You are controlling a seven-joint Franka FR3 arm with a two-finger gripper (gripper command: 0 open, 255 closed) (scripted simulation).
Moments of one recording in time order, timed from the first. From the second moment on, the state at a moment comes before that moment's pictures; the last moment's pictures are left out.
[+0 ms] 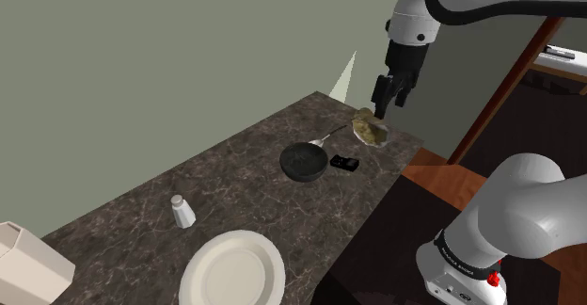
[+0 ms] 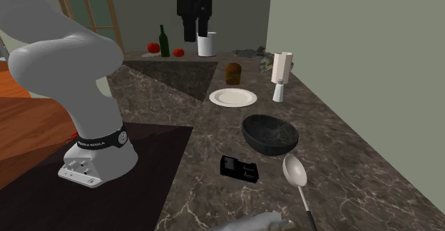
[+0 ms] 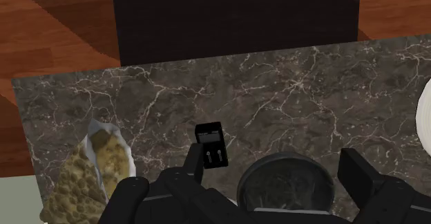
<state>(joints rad) 0.00 -0.76 0.01 -2.43 0.03 1.59 0.06</state>
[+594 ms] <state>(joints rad) -0.01 -0.71 -0.03 -2.63 -0.01 1.88 -0.01</state>
